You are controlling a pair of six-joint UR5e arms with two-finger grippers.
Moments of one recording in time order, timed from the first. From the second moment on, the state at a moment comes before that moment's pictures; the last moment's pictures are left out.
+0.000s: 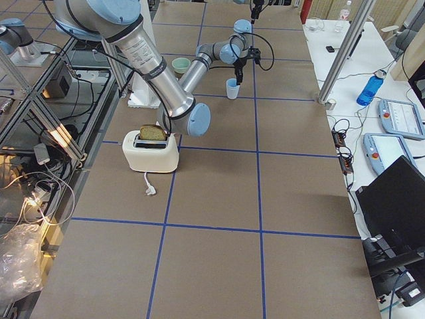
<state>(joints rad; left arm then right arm) -1.26 -1.89 -1.48 -1.60 -2.40 -0.03 0.65 -0.78 1.62 -1.58 2.05 1.02</state>
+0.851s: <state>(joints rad) -1.34 -1.87 -1.48 -1.60 -2.41 -0.02 1.00 -1.06 1.76 -1.57 2.07 0.85</state>
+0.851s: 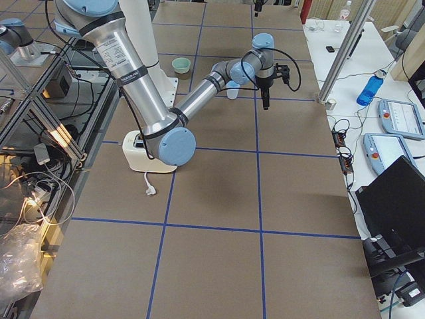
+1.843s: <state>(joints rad) -1.53 -1.76 -1.52 -1.36 -2.41 0.20 1.42 -1.55 1.75 -1.58 2.22 0.34</state>
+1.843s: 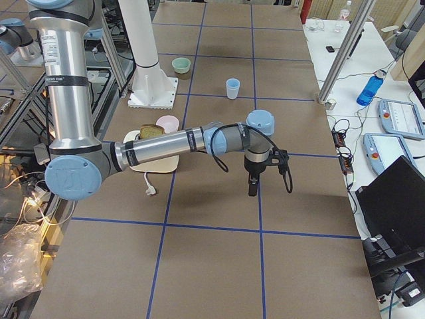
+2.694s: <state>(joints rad) -1.53 -1.66 -1.57 -1.36 -2.41 0.22 1.61 -1.62 1.66 -1.63 2.27 0.16</state>
